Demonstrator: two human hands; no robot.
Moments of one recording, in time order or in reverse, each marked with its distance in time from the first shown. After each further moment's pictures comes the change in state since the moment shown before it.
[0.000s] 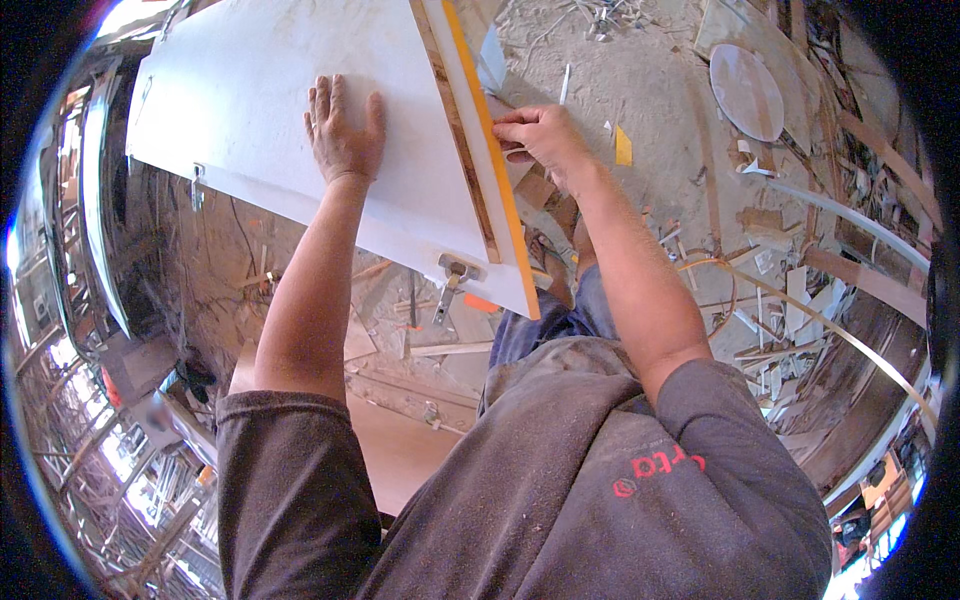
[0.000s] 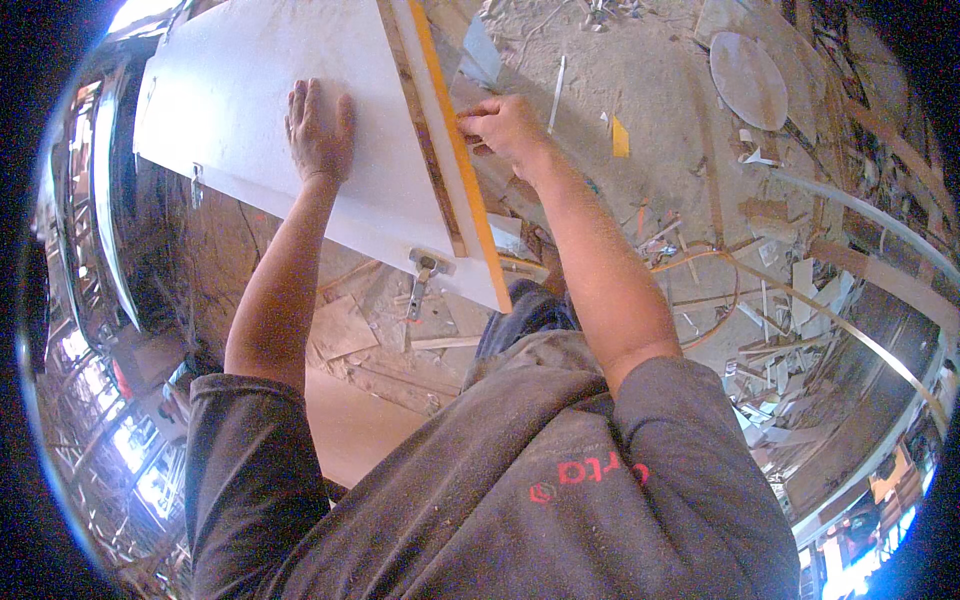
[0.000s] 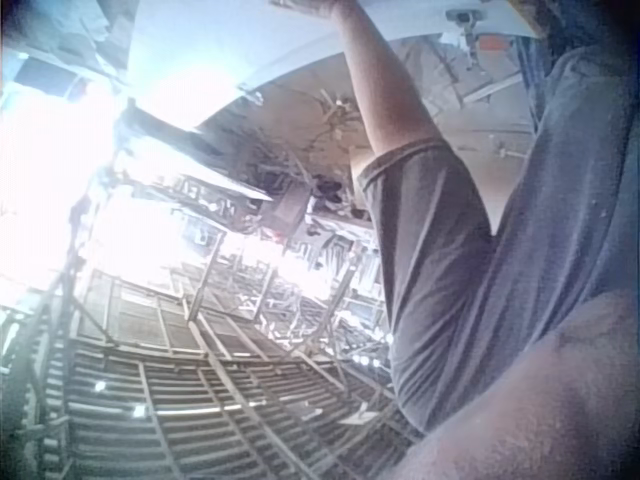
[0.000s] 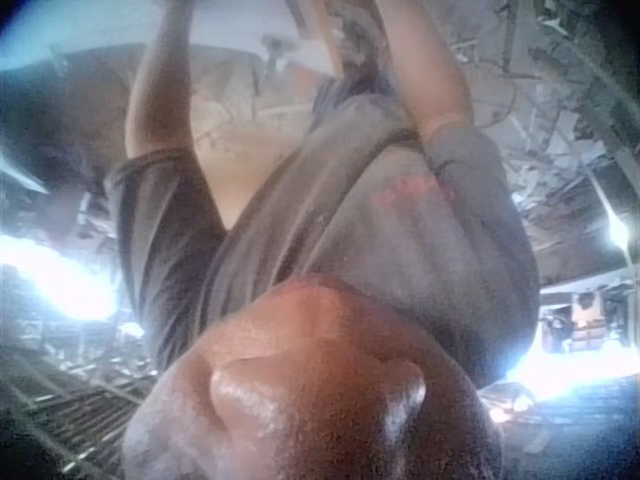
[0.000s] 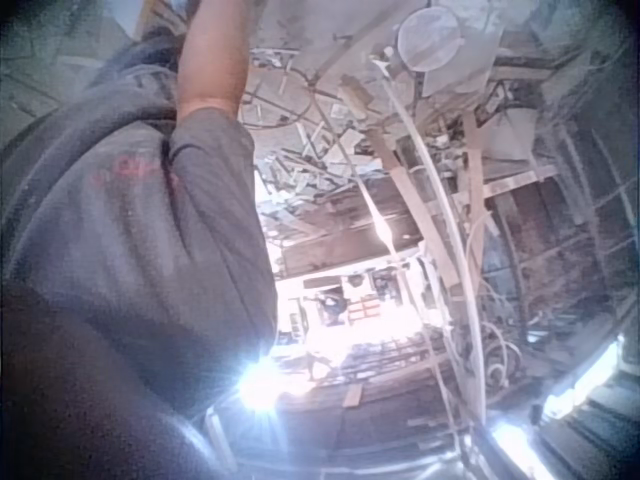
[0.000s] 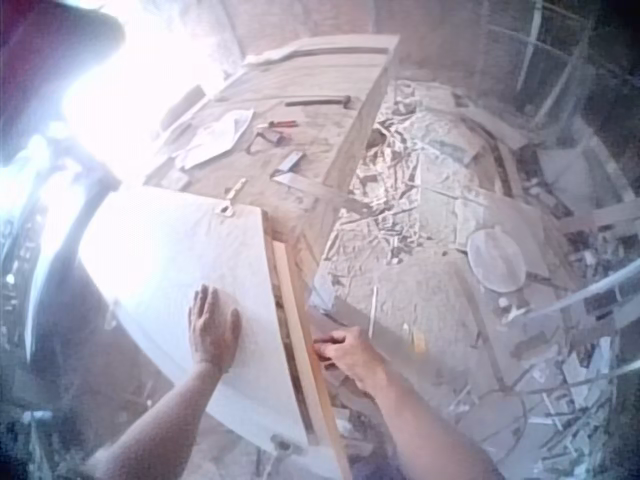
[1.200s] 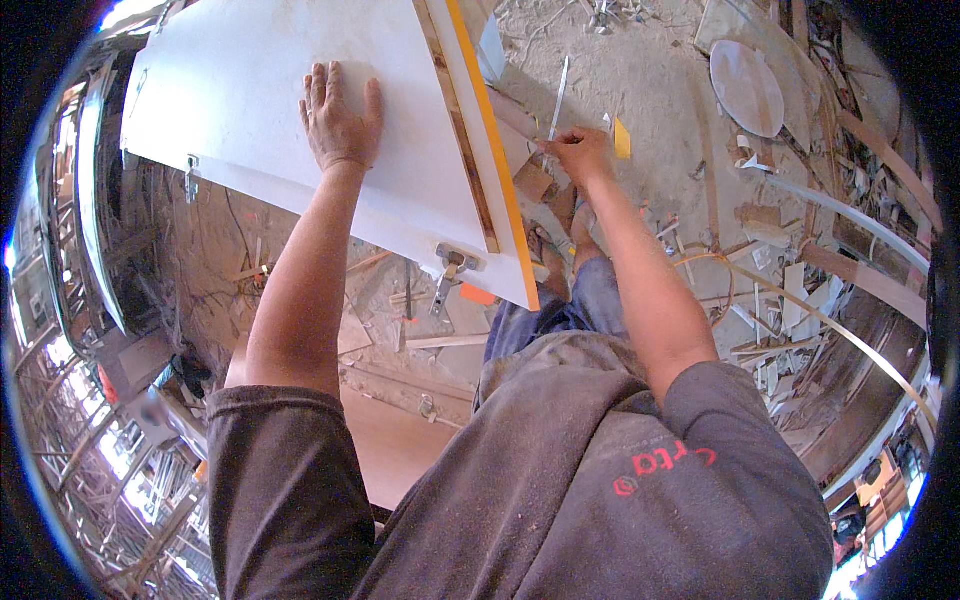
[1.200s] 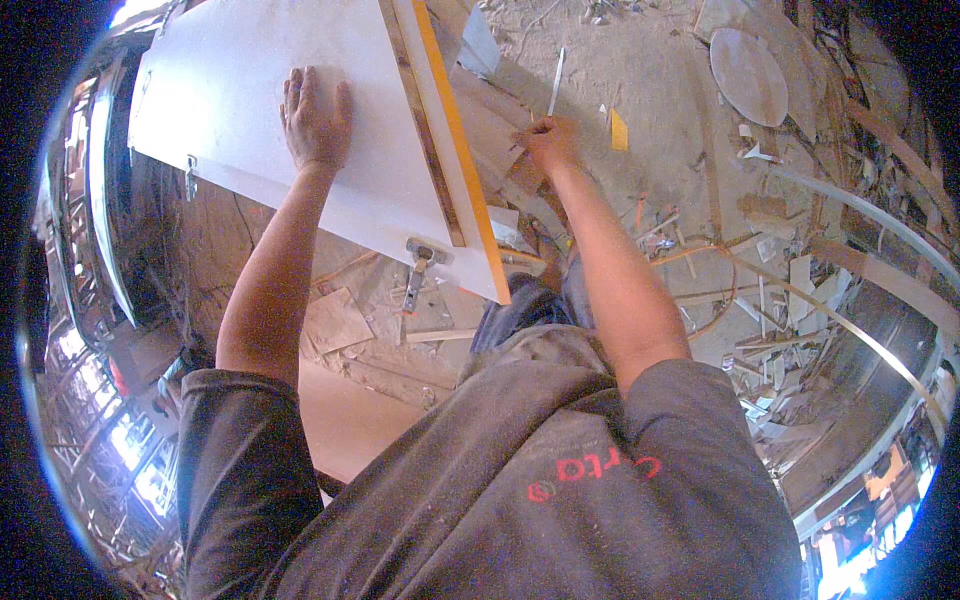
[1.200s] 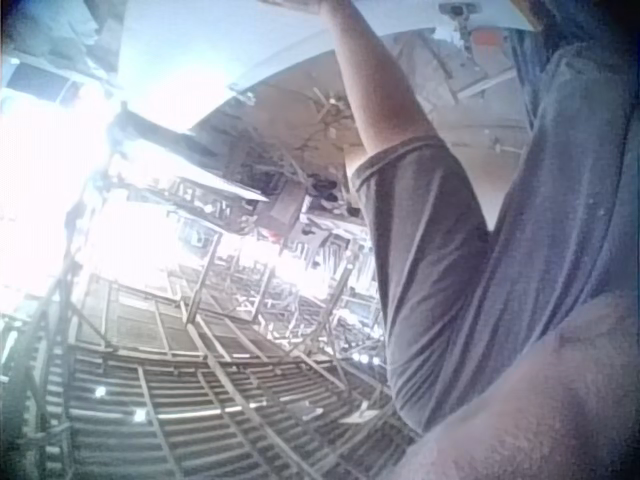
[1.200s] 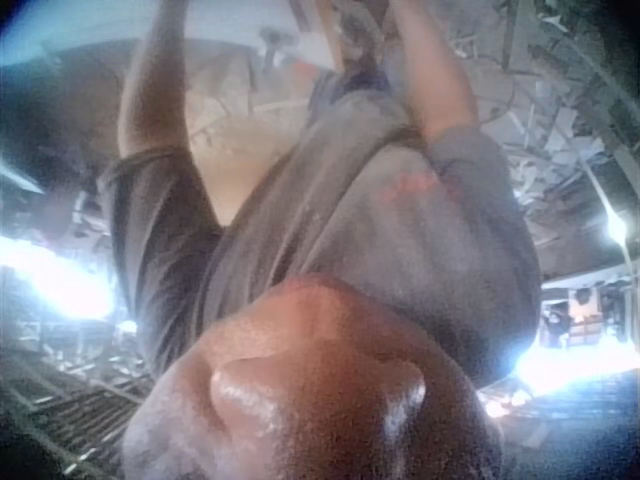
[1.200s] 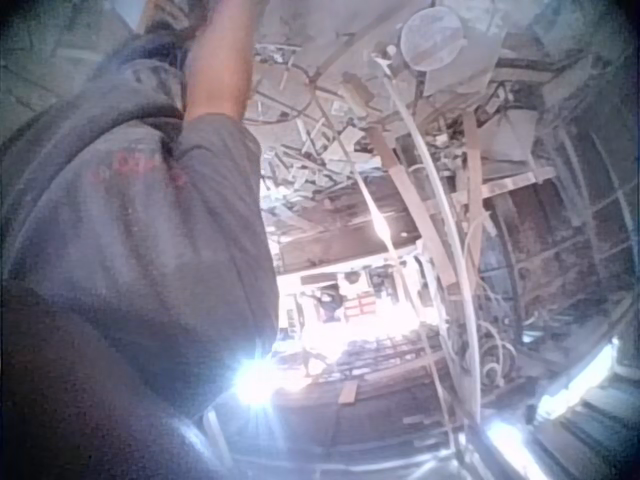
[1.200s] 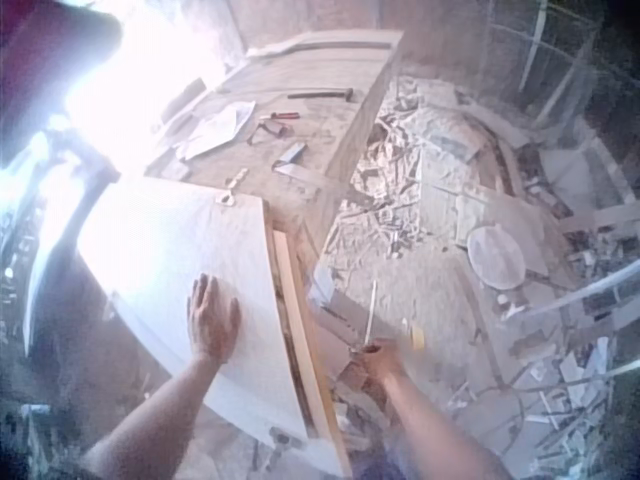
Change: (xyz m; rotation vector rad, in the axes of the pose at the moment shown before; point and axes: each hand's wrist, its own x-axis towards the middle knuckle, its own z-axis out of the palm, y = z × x) left_hand 0.000 0.000 0.002 0.020 0.052 0.033; right_hand 0.010 0.095 -0.047 -0.476 0.374 0.011
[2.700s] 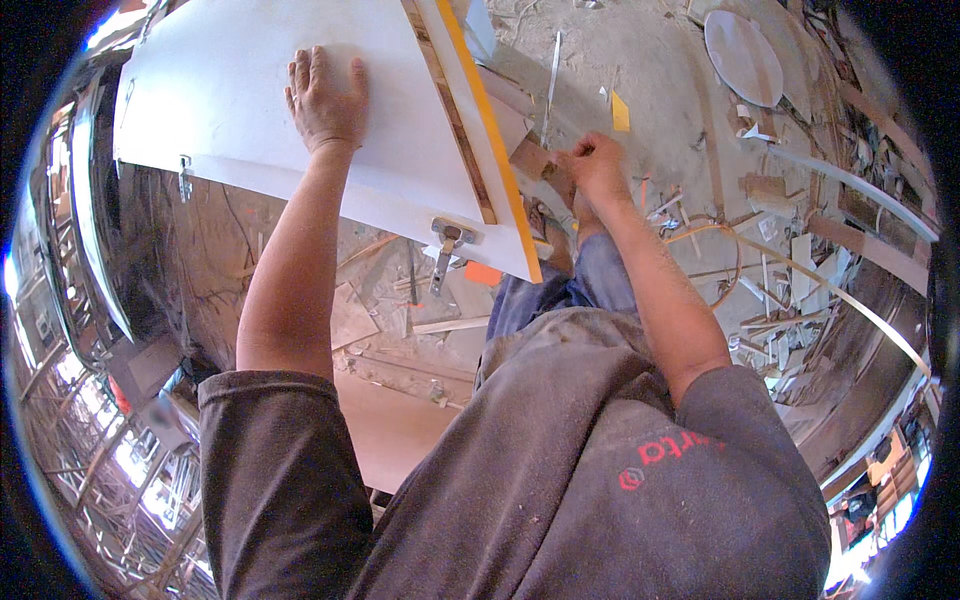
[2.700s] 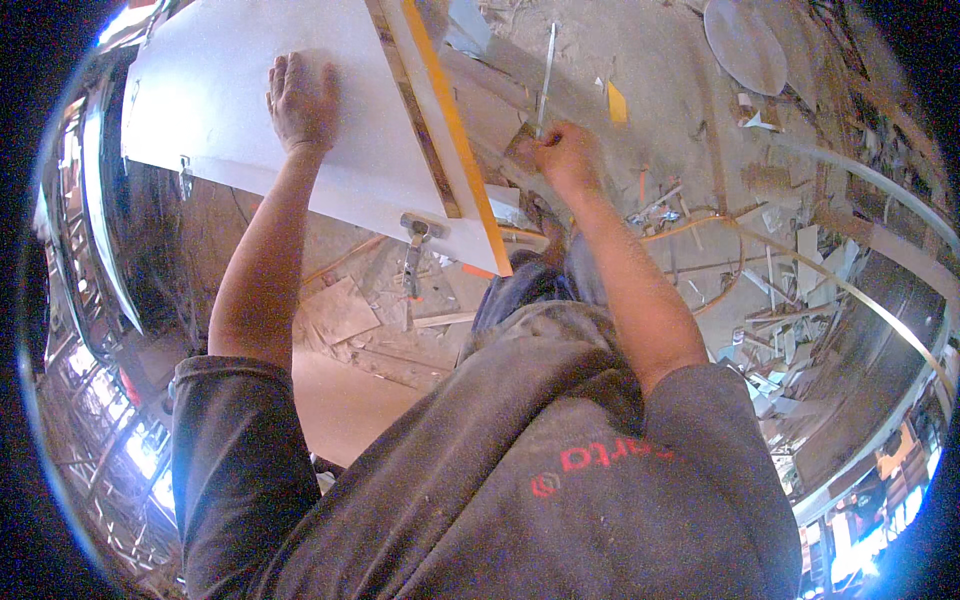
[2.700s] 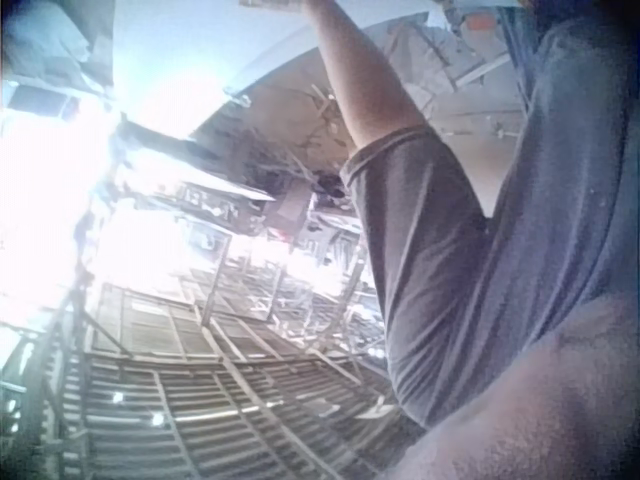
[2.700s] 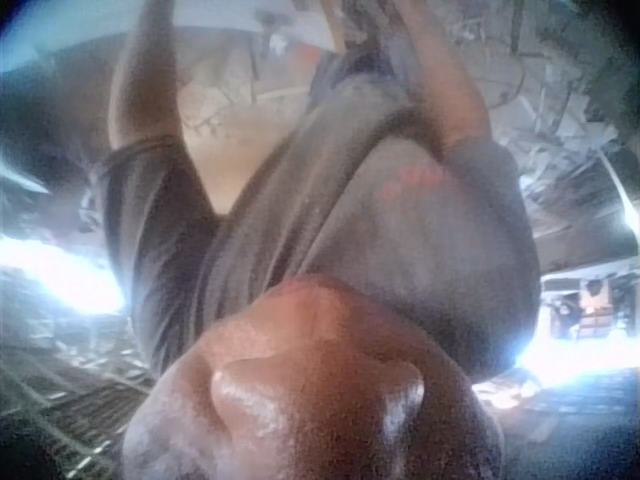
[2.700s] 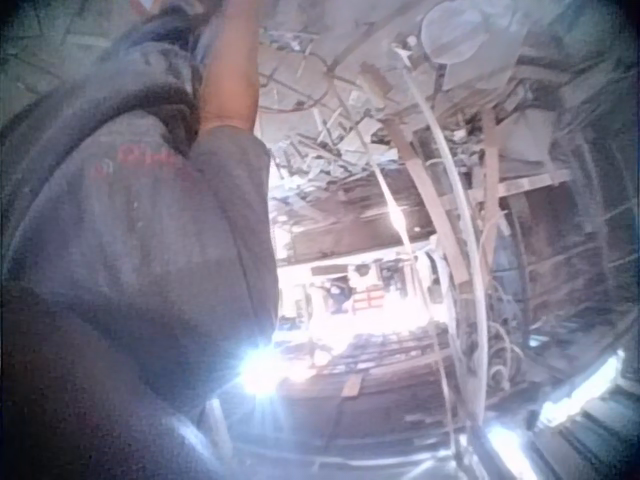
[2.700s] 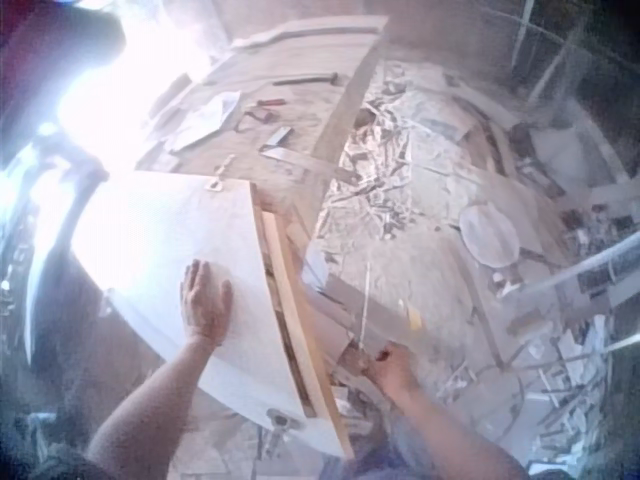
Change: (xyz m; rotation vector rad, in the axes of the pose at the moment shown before) left_hand 0.002 -0.008 0.009 0.027 -0.031 -0.008; right_hand -0.066 0.034 -0.010 -0.120 0.075 0.002
